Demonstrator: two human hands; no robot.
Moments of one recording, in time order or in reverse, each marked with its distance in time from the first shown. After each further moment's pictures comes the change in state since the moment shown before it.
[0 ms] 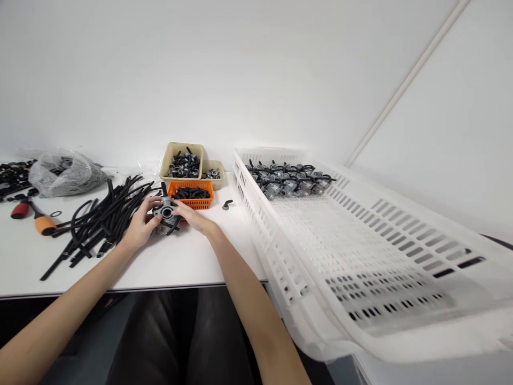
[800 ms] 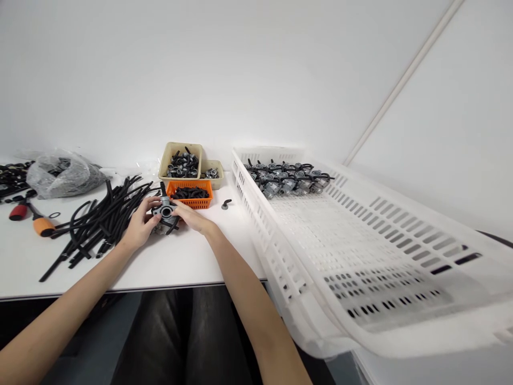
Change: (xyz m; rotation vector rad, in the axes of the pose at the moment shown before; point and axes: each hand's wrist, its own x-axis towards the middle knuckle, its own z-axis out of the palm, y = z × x) left_hand 0.001 -0.002 0.000 0.008 0.007 0.003; right_hand 0.012 0.011 -0.005 -0.027 0.043 -0.021
